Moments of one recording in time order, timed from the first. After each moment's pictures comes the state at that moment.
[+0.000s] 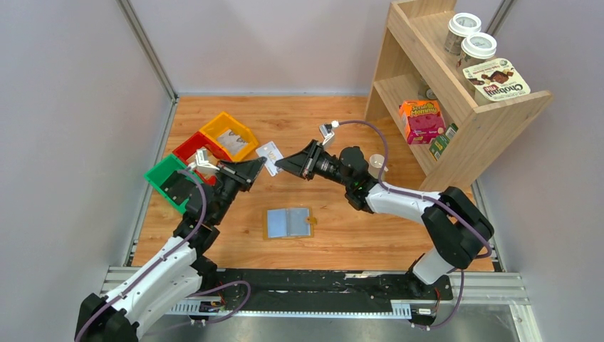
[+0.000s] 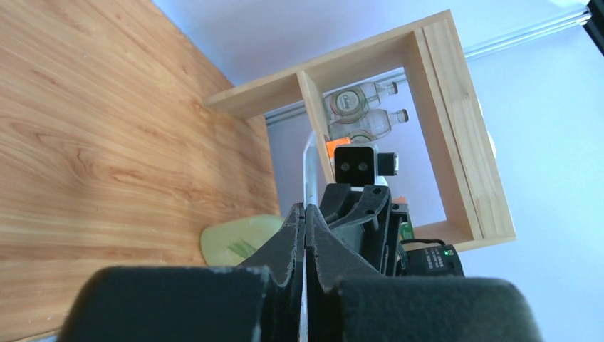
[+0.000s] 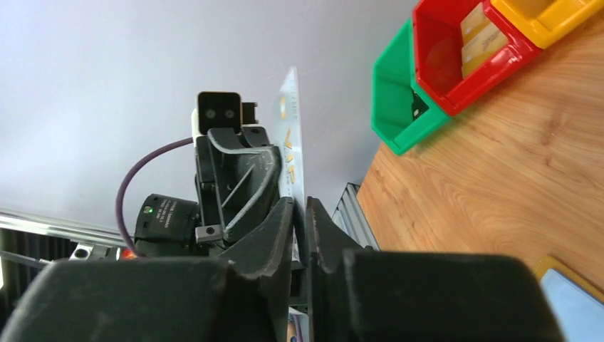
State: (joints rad) left arm -0.52 0.70 0.36 0.45 -0.10 -1.22; right arm 0.76 1.57 0.83 0.83 -0.38 1.27
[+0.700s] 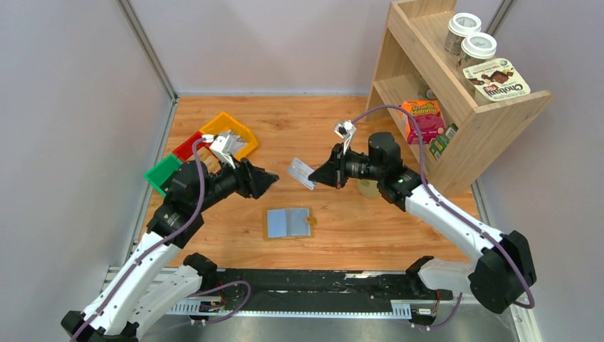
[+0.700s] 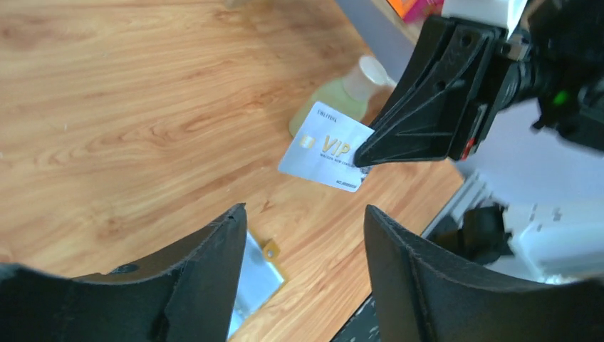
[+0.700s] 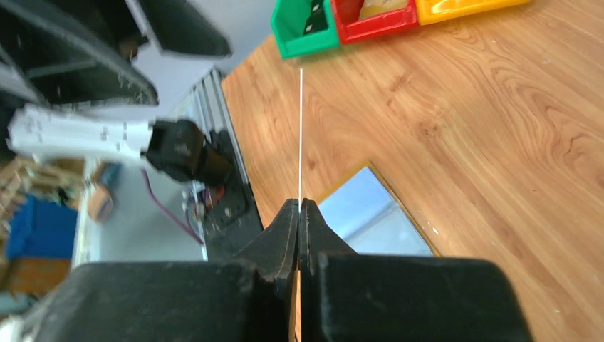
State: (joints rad) left arm -0.52 0.68 0.74 -0.22 0.25 -0.55; right arm 0.60 1.24 0.87 0.16 -0.67 0.51
